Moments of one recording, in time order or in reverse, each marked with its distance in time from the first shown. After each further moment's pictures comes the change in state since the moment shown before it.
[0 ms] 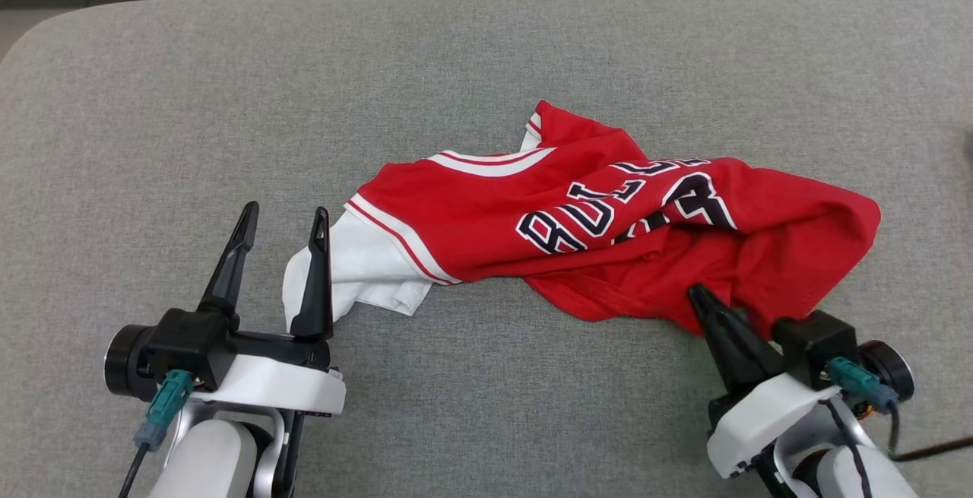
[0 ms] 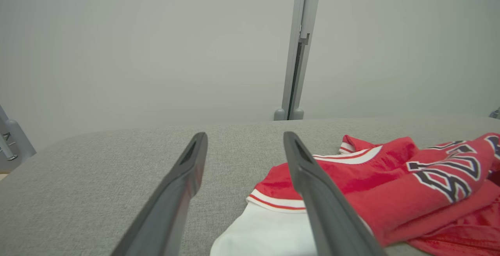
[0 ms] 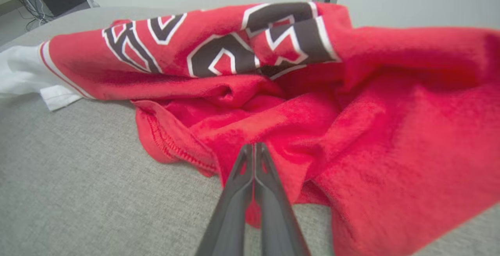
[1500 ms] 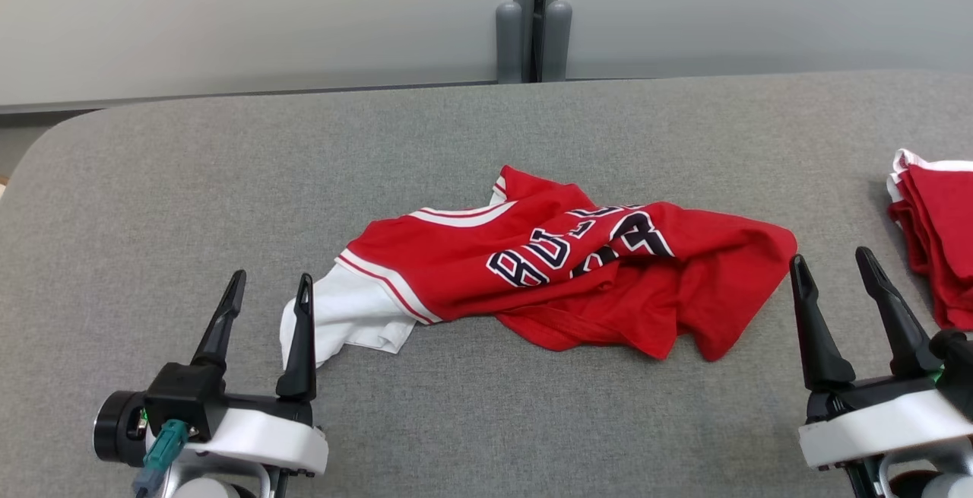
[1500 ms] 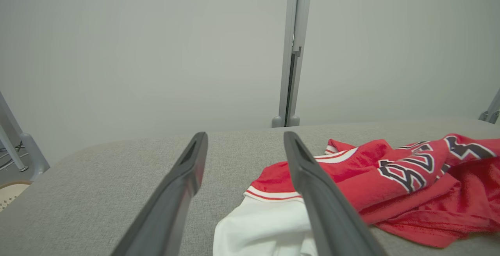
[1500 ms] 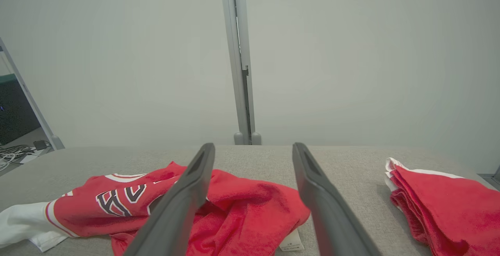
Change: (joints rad) left arm 0.107 0.028 0.012 0.010 -0.001 0.018 0.014; right arm 0.121 0.049 -0.260 -0.242 0.081 0.000 -0.103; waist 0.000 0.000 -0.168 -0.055
